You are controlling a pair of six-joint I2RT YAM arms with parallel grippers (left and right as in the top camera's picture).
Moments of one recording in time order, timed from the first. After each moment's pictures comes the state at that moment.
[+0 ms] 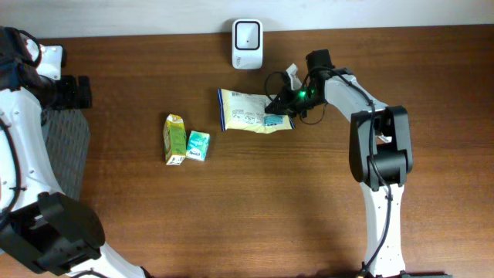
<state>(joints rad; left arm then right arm) 0.39 1.89 1.91 -1.11 0.08 0.32 0.15 2.46 1.84 -0.69 -0.88 0.23</state>
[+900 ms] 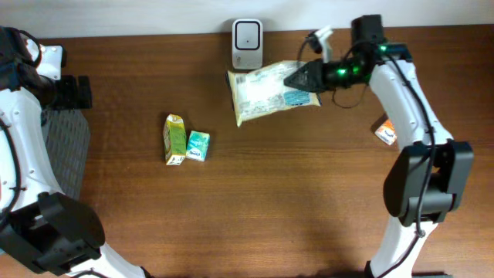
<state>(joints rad) 0.39 1.89 1.91 -1.11 0.08 0.32 0.07 2.06 1.83 -0.92 -0.98 -0.04</state>
